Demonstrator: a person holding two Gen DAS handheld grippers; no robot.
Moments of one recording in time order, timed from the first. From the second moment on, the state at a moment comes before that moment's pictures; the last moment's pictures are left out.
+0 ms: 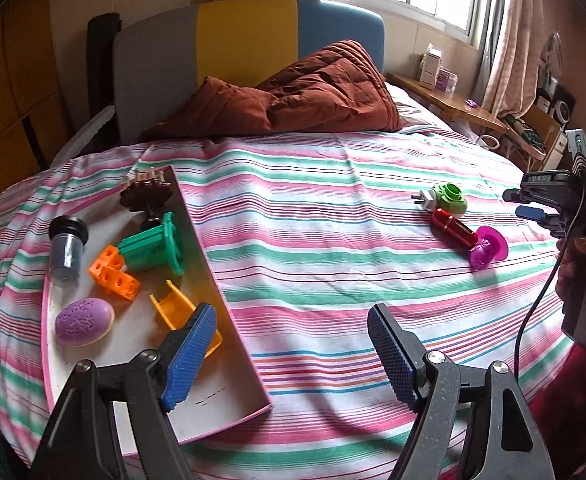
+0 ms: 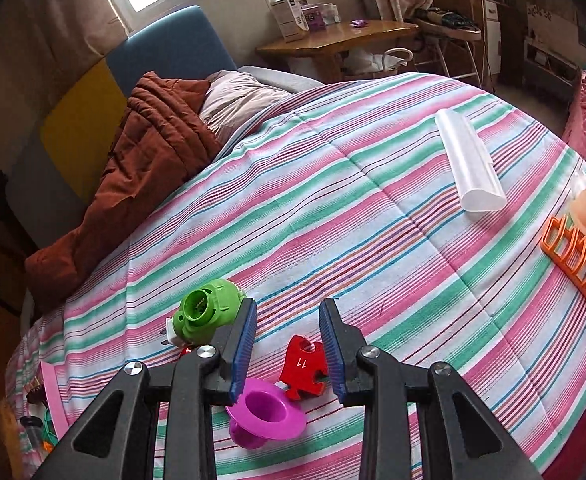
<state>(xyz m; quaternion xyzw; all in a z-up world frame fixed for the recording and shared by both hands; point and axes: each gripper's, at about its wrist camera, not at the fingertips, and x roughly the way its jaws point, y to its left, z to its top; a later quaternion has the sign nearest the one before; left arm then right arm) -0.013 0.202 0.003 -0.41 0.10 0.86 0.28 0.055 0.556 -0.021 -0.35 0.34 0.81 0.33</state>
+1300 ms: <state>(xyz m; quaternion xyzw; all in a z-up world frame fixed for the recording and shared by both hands) -0.064 0.449 -0.065 -0.50 0.07 0.77 0.39 0.055 0.565 -0.027 -0.33 0.42 0.80 0.27</state>
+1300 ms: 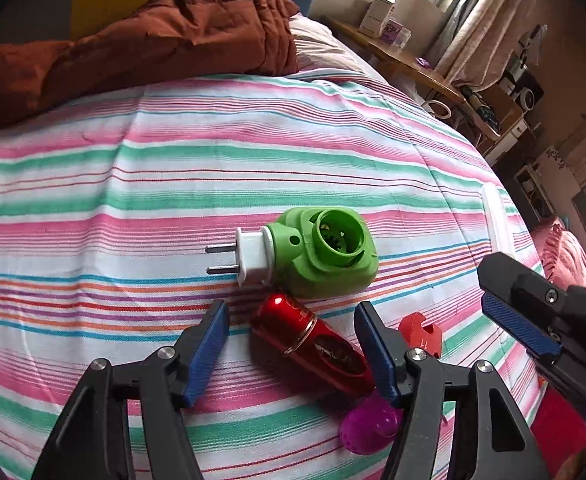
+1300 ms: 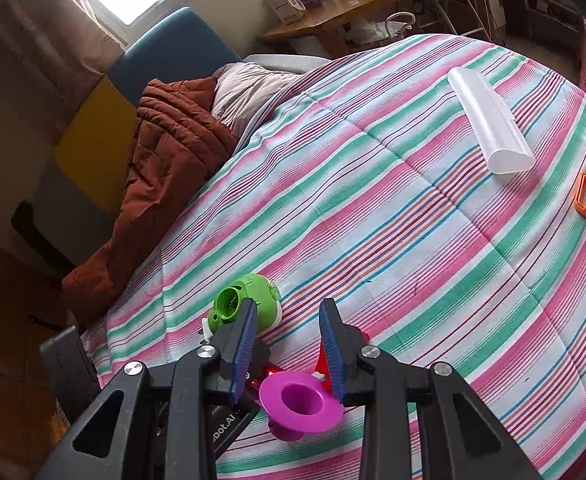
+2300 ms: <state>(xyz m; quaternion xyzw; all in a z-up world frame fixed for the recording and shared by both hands) 0.001 0.285 -0.069 -0.43 0.13 0.79 0.41 0.022 0.533 -0.043 -0.40 0.40 0.81 0.16</state>
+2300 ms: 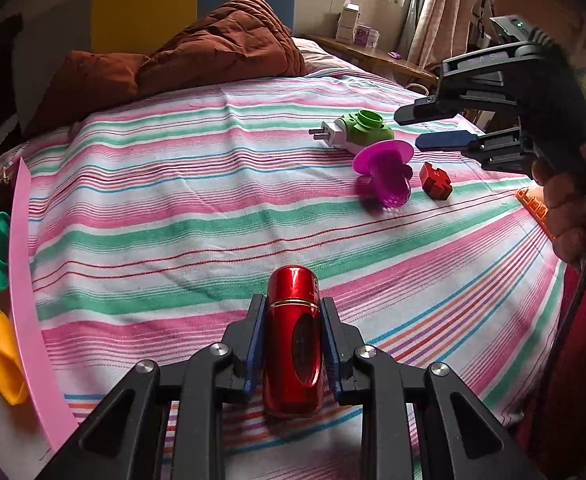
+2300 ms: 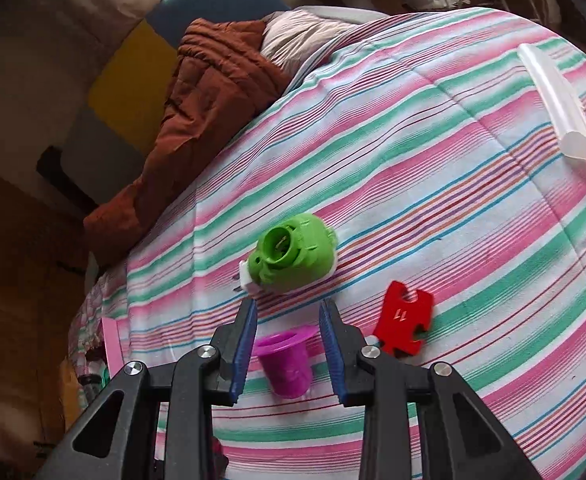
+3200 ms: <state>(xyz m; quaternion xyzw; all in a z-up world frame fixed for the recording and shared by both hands) 0.004 0.274 -0.071 -0.42 0.10 0.80 0.41 -0.008 0.487 -0.061 -0.50 0.25 0.81 0.14</state>
